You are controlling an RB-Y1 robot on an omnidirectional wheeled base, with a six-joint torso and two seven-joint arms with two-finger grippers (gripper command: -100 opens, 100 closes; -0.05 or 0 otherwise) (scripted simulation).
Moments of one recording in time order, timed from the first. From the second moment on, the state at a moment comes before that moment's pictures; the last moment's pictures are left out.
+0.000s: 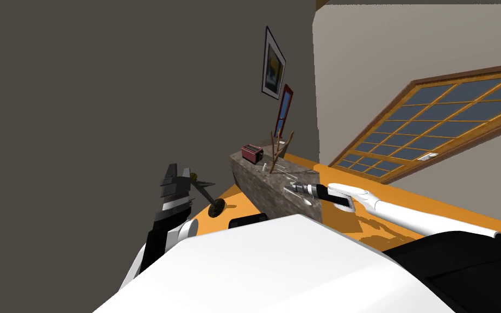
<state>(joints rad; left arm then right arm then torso) 0.55 0.01 0.07 -2.28 0.03 -0.42 -0.06 0.35 -1.38 0.38 -1.62 0.35 -0.45 -0.09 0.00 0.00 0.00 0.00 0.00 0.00</state>
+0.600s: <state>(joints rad) 0.55 0.01 0.07 -2.28 0.03 -0.42 -0.06 0.32 -1.52 0.46 -1.53 0.38 -0.47 -0.10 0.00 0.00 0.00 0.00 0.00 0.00</state>
